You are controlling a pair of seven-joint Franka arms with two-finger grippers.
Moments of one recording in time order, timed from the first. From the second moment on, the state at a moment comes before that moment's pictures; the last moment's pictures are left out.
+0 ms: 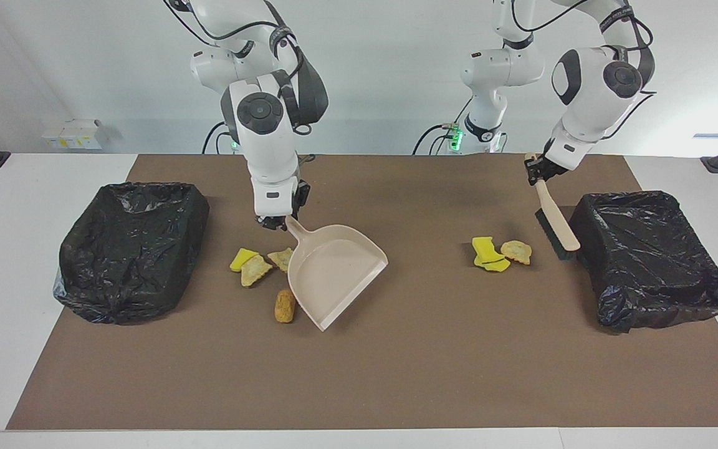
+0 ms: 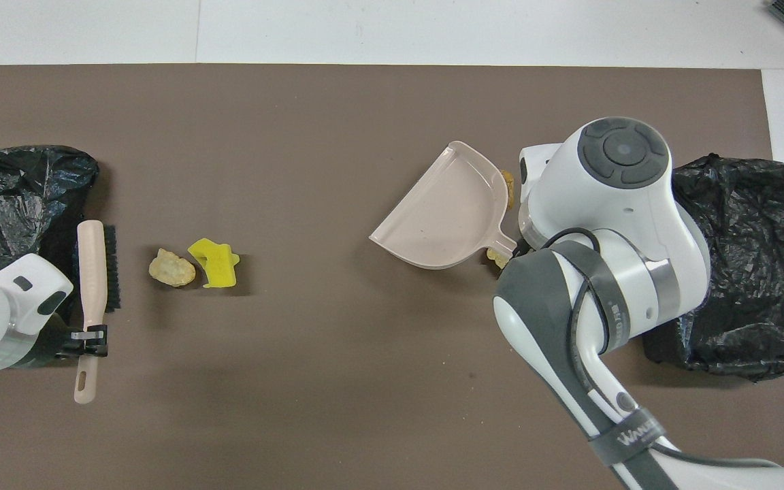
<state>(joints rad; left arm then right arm) 0.09 -0.28 -0.07 -2.34 -0.02 1.87 -0.04 0.28 0.17 0.08 -1.78 -0.04 1.81 -0.52</state>
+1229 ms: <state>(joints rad) -0.26 -0.10 -0.10 -2.38 -0.09 2.15 -0.43 0.32 0.09 0.09 -2.03 -0.16 2.04 -1.10</state>
